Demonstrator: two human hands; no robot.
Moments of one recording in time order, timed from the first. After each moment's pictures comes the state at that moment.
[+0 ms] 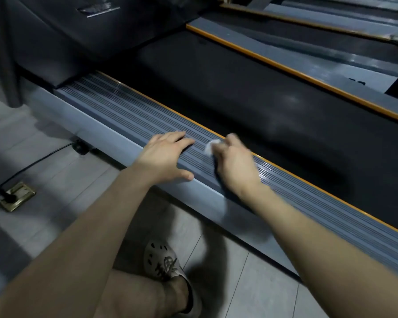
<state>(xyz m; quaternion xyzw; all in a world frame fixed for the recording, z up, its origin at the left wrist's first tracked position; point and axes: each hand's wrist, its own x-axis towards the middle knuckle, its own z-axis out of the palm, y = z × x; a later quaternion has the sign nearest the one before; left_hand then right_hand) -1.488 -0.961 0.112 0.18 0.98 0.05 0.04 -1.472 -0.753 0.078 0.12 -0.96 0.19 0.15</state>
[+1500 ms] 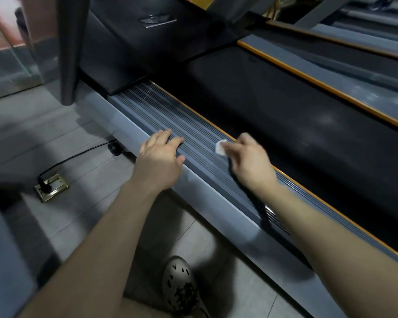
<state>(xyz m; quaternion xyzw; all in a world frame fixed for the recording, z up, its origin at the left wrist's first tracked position) -1.513 -1.063 0.096 -0.02 0.98 0.19 -0.08 -1.556 -0.828 0.092 0.21 -0.94 0.22 0.15</state>
